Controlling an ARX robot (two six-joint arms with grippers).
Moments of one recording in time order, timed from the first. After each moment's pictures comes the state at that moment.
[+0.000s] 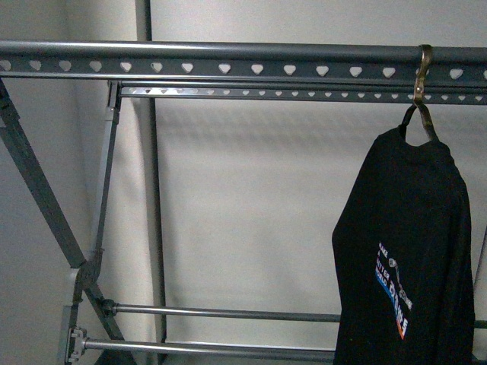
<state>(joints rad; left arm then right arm) 0.00 0.01 0.02 0.00 0.00 0.00 0.00 0.29 0.08 0.21 0.00 0.00</state>
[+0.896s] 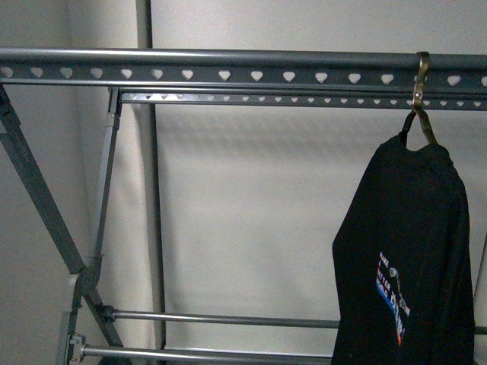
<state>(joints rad) 0.00 0.00 0.02 0.00 0.00 0.00 0.00 0.00 0.01 0.00 0.00 0.00</state>
